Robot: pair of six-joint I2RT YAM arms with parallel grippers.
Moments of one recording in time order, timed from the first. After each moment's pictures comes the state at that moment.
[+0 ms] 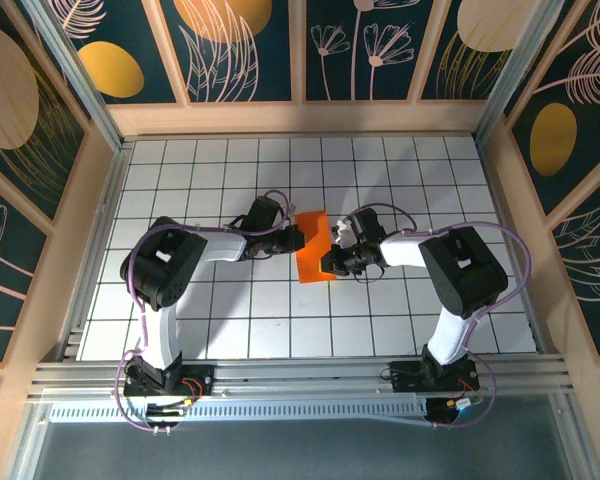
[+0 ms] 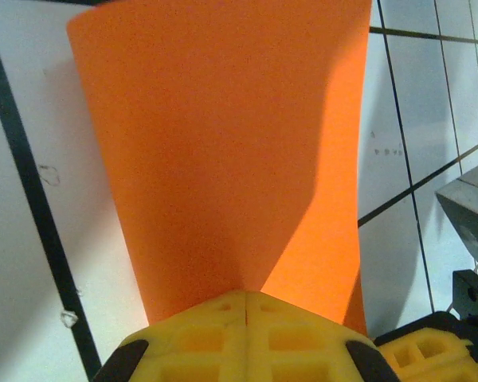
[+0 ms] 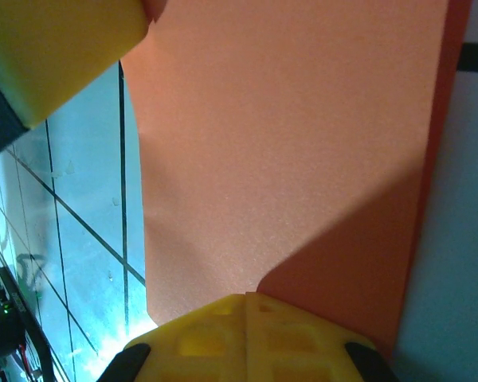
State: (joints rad) left arm -0.57 1.96 0.99 0.18 0.42 -0.65; right arm 0.49 1.78 0.79 -0.07 -0.63 0.50
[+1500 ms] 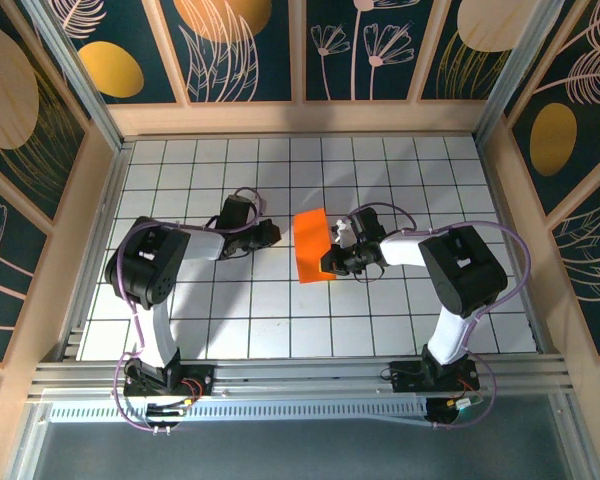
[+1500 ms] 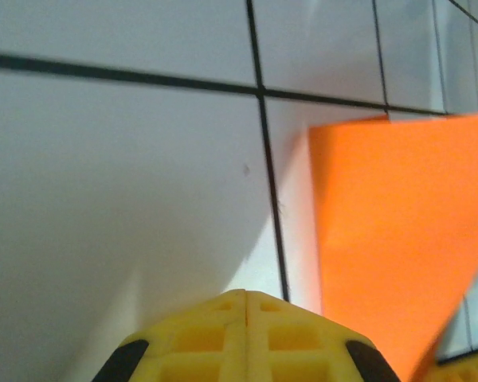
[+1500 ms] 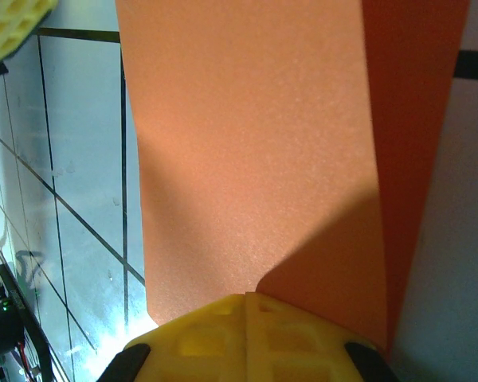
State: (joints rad) left arm -0.43 1.90 0.87 0.25 0.45 -0.66; right arm 0.49 1.79 0.80 -0.08 -0.63 0.49
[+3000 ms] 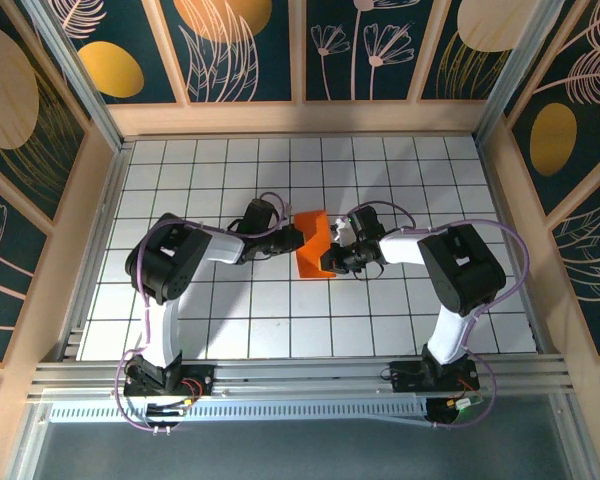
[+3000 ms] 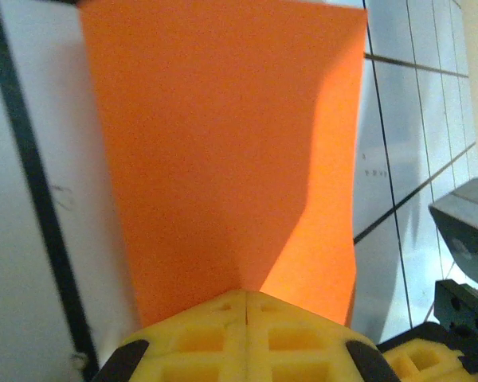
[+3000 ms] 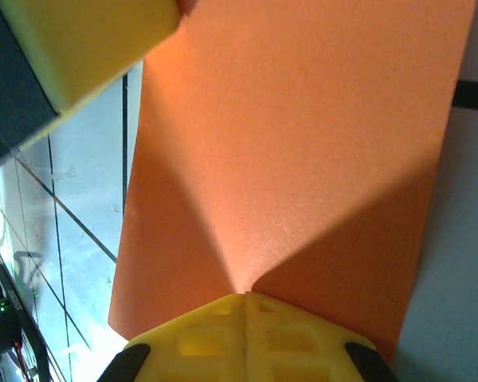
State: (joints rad) left arm -0.54 2.01 0.95 0.35 0.49 -0.73; right arm 0.49 1.80 0.82 -0.09 -0.63 0.47
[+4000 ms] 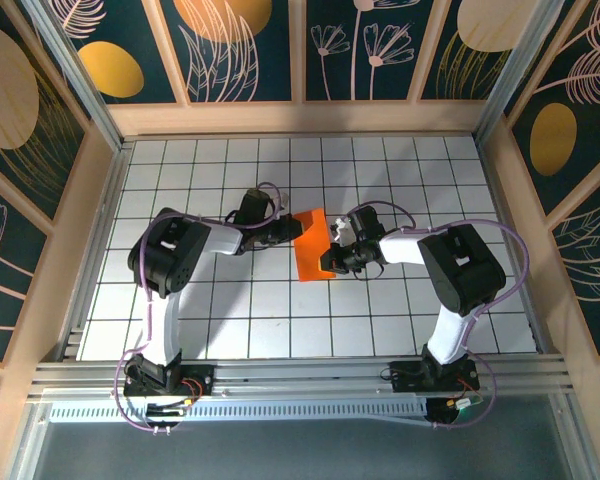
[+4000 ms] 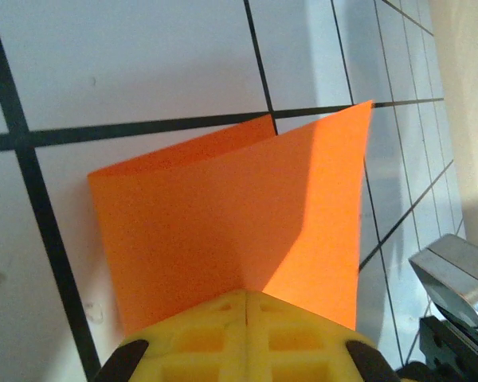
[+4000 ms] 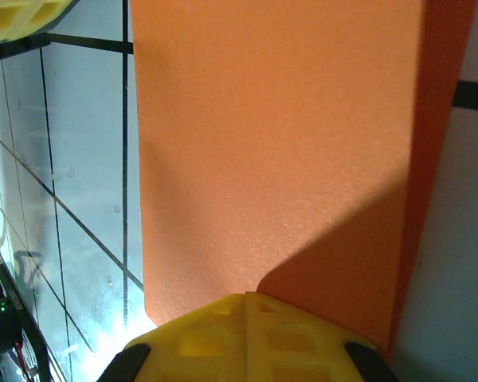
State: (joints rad) left arm -0.49 2.07 1.04 0.36 0.56 -0.71; right arm 0.49 1.80 0.82 -0.09 -0.63 0.47
